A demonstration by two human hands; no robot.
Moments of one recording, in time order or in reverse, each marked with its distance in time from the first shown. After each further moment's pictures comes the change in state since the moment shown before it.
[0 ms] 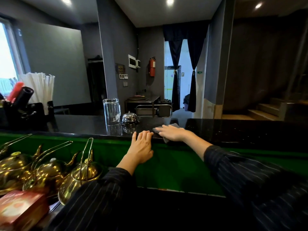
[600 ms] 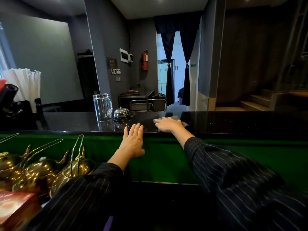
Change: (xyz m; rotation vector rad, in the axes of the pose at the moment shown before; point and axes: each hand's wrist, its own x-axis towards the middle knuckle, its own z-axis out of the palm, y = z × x) left_hand 0.001 0.002 0.000 0.154 -0.182 -0.053; right_hand -0.003 0.002 -0.002 -0.045 0.068 0.189
